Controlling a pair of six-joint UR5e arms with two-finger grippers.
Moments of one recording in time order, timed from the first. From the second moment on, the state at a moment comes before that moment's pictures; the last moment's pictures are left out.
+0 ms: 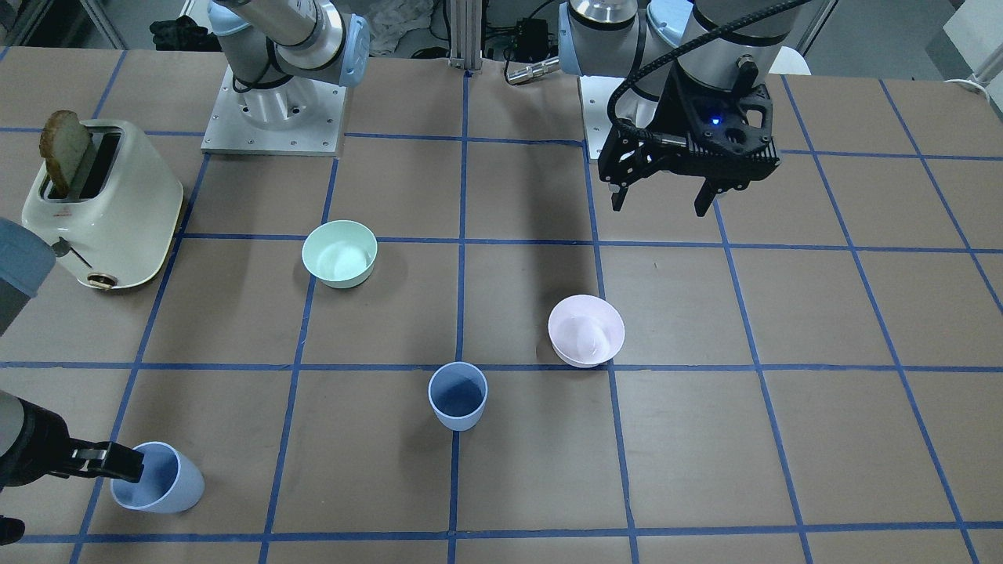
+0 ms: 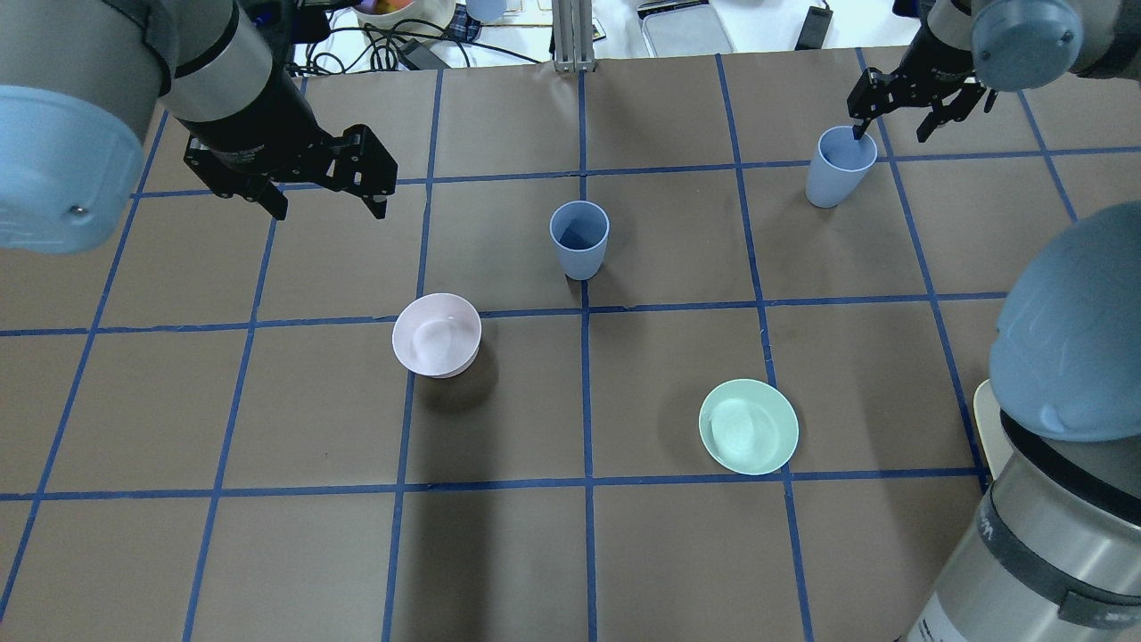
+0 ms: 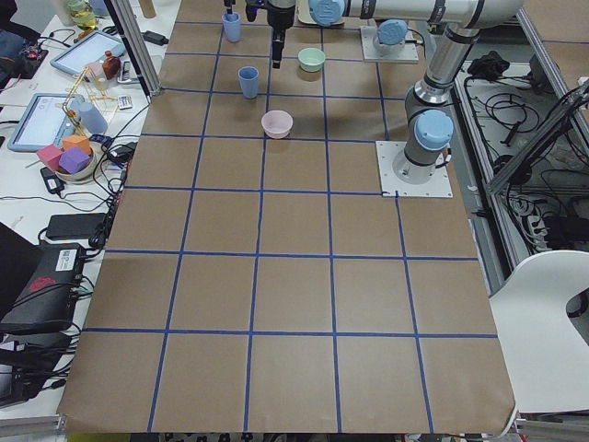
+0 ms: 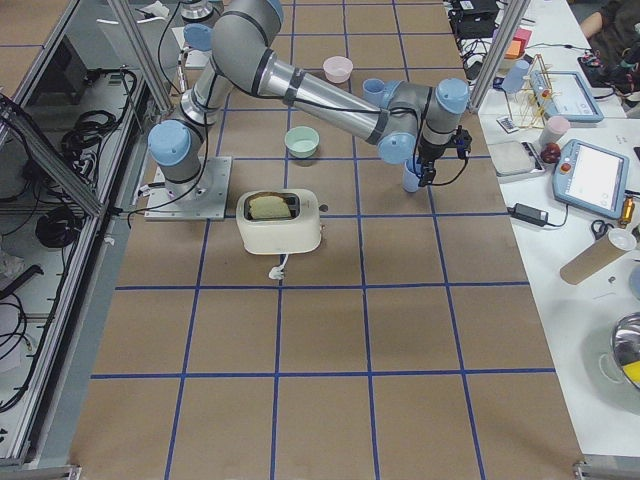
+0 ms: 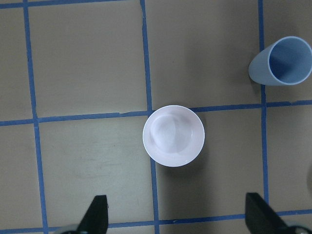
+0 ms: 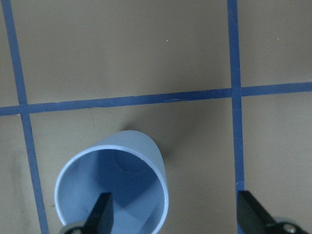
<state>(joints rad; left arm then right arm) -1.62 -1.55 -1.60 -1.48 1.56 0.00 1.31 -0.95 1.28 -1.90 -1.51 -0.18</state>
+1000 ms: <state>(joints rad) -1.62 -1.55 -1.60 -1.50 1.56 0.00 1.32 -0.98 1.33 -1.94 -1.46 -0.18</state>
